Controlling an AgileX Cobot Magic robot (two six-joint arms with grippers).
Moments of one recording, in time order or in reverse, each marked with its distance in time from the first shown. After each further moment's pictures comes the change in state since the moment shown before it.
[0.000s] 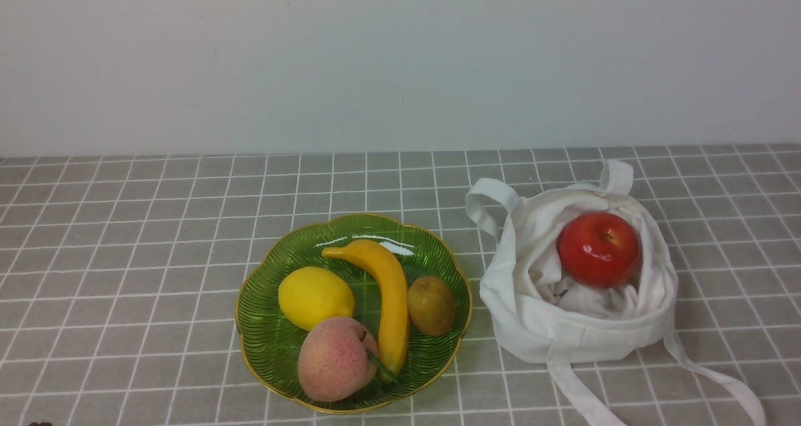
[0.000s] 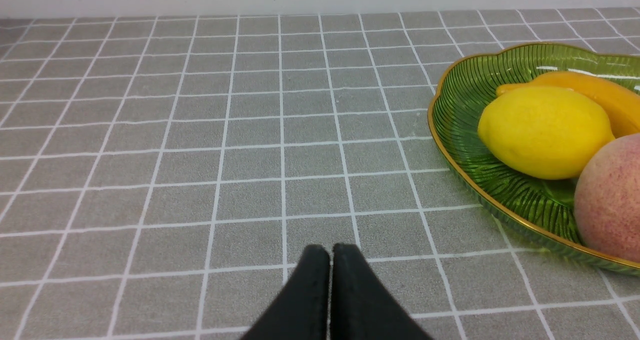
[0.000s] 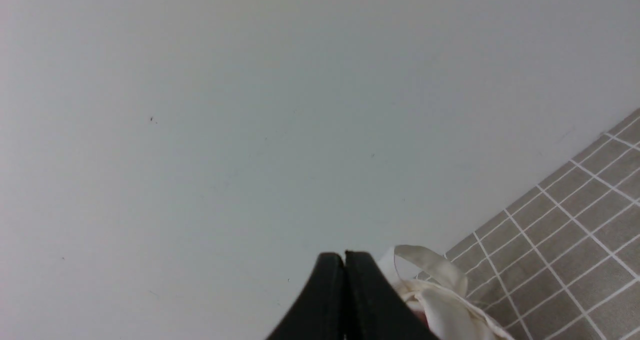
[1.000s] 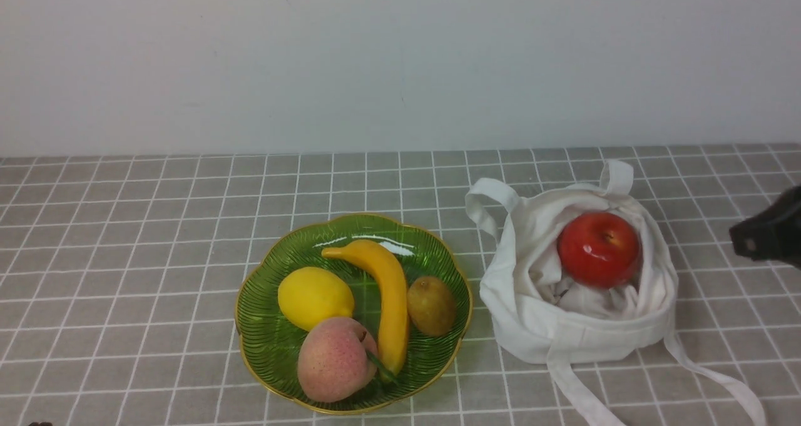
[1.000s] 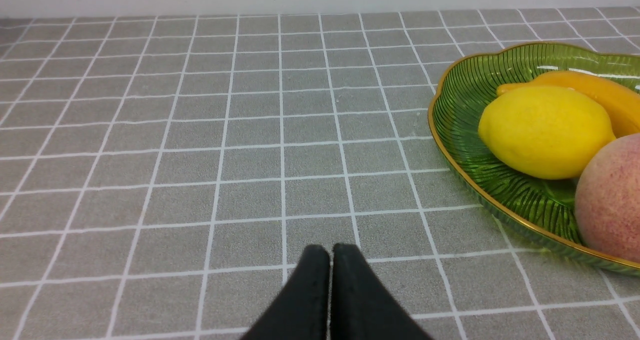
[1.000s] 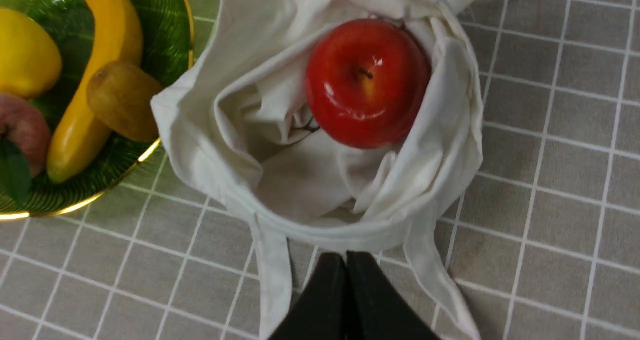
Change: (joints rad) right arm 0.046 1.179 -1.039 -0.265 0.990 -0.525; left arm 0.000 0.000 0.000 0.000 0.000 0.000
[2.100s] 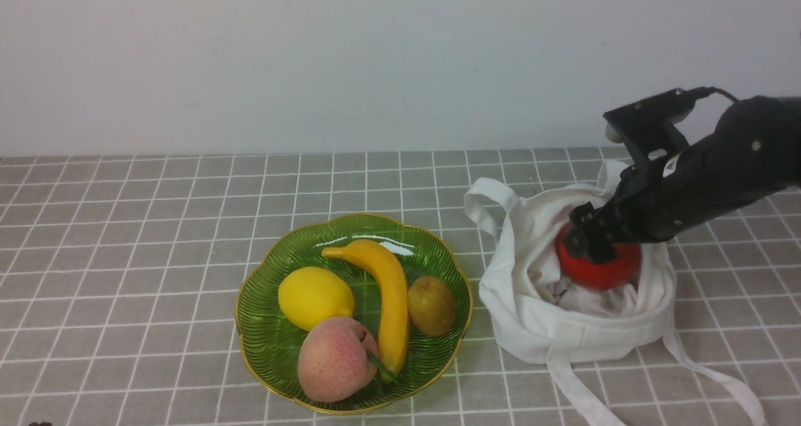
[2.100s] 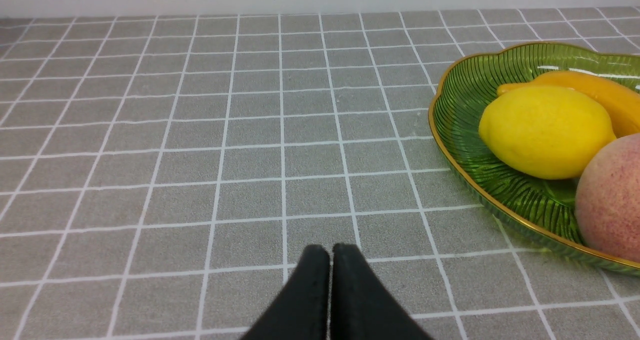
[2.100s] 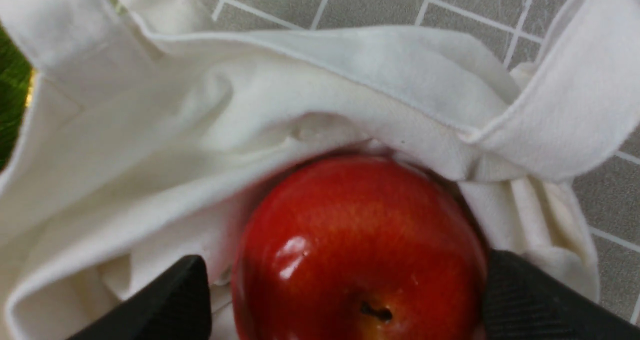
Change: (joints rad) right arm 0.148 0.570 -0.113 -0.139 -0.395 0.013; left arm 0.000 0.000 0.000 0.000 0.000 0.000
